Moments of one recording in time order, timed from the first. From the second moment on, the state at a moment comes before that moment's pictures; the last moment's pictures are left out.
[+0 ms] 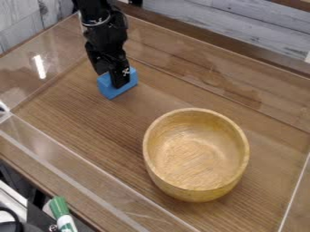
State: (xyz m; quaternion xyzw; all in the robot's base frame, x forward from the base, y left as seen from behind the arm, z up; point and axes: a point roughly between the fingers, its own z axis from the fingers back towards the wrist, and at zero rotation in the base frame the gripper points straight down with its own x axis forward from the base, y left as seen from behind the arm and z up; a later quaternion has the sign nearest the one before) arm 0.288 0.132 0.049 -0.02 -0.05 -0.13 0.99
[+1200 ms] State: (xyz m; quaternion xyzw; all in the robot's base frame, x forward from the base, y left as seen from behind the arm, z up) arm 0.299 0.135 0.037 -0.03 -0.06 -0.12 0.99
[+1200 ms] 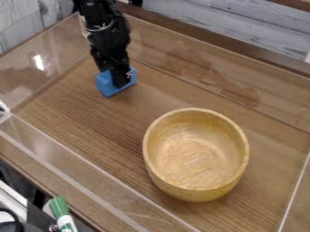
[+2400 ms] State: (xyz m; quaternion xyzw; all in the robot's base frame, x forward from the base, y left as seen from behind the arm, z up) arm 0.293 0.126 0.071 -0.01 -0.03 -0.10 0.99
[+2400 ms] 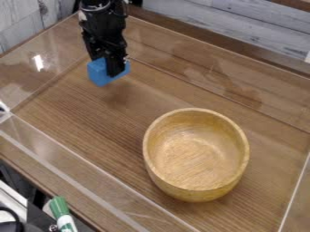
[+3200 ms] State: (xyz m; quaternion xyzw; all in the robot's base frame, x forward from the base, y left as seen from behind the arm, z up) arm 0.257 0.045 0.123 -0.01 -0.04 -0.07 1.00
